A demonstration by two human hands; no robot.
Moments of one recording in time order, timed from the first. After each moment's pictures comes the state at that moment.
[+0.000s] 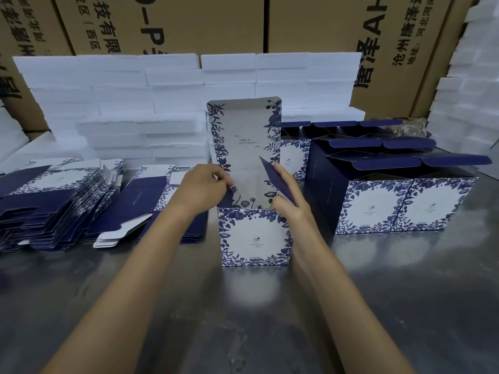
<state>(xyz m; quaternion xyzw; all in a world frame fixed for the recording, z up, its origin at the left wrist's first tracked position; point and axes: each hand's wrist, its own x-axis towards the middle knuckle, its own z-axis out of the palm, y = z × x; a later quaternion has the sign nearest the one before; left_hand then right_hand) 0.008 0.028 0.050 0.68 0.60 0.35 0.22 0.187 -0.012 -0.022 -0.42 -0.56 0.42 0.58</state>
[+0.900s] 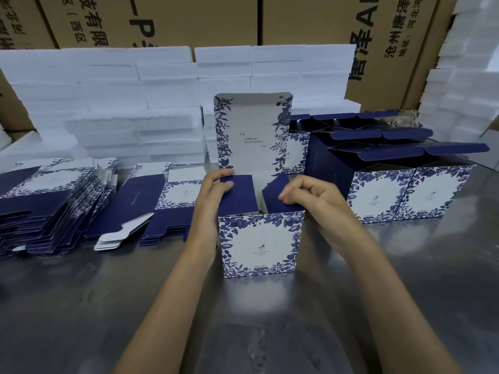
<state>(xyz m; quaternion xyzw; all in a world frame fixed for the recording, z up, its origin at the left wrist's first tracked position) 0.015 0.002 -0.003 0.45 0.36 0.62 0.53 0.207 -0.027 0.010 -0.45 -0.60 0.40 0.53</state>
